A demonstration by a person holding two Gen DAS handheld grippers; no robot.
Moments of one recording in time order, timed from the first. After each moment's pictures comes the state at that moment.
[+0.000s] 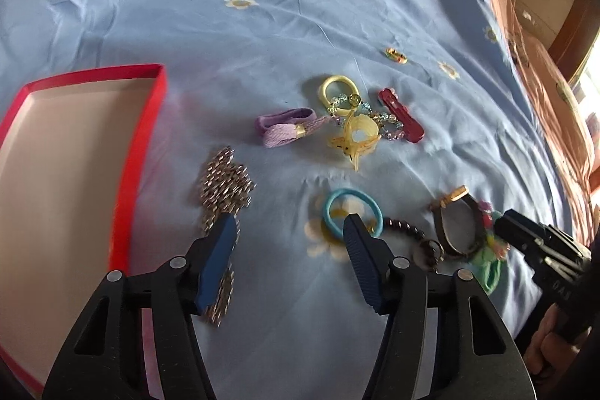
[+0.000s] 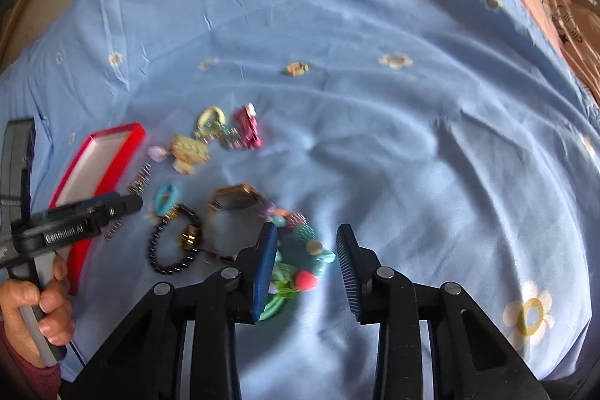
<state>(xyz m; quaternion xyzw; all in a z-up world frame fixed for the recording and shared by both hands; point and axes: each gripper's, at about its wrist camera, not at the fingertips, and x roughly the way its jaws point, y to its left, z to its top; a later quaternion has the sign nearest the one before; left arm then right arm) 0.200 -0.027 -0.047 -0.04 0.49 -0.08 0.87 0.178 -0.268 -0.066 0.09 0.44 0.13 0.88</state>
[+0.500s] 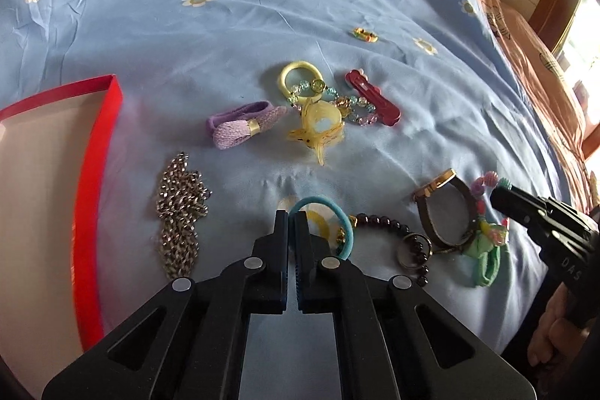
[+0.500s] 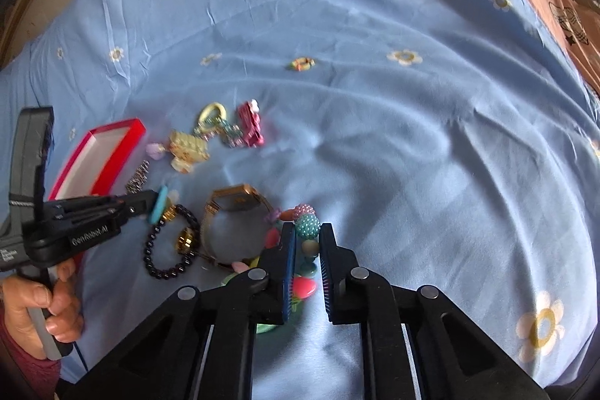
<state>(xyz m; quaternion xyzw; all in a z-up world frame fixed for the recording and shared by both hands) 0.200 -0.042 -0.049 -0.01 0.49 -0.13 0.86 0.180 -0.264 -0.067 0.09 0.43 0.14 0.89</state>
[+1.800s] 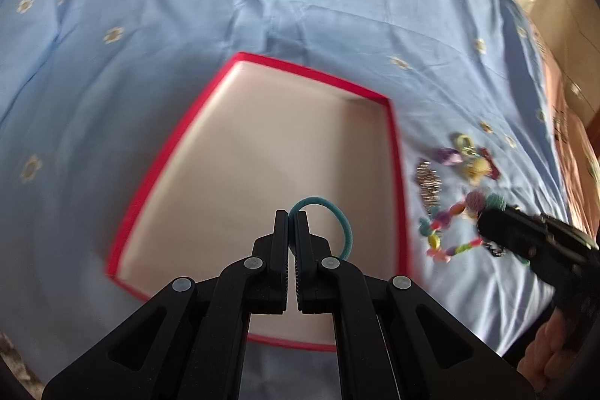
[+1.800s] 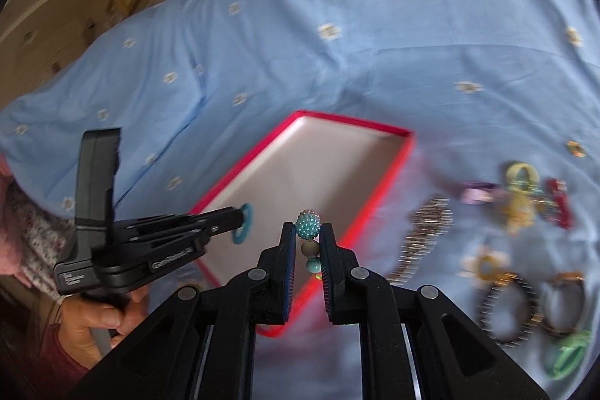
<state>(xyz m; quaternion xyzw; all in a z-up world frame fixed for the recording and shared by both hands) 0.092 0.171 -0.005 -0.12 0.44 0.06 0.89 0.146 -0.033 0.011 0.06 0.38 0.42 0.83</state>
